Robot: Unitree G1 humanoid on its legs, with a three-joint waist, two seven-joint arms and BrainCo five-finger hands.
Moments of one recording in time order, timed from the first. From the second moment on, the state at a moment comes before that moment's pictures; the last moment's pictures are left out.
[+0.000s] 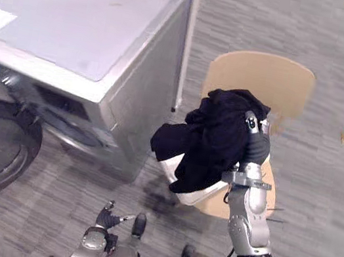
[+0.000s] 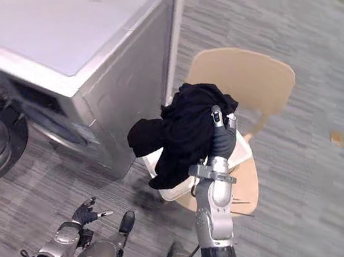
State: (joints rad) left arm -0.04 0.12 -0.04 0.99 0.04 -0.16 0.18; right arm -0.15 -0.04 0.18 -0.12 0.38 -0.31 -0.11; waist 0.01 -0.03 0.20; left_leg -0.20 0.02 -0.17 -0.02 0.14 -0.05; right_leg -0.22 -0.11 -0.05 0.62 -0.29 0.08
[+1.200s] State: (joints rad) left arm -0.12 0.15 -0.36 0.07 0.13 -0.29 0.26; right arm -0.33 -0.16 0.56 -0.01 0.25 -0.27 0.03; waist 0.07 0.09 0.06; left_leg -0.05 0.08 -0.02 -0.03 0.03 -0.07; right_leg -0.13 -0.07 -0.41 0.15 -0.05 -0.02
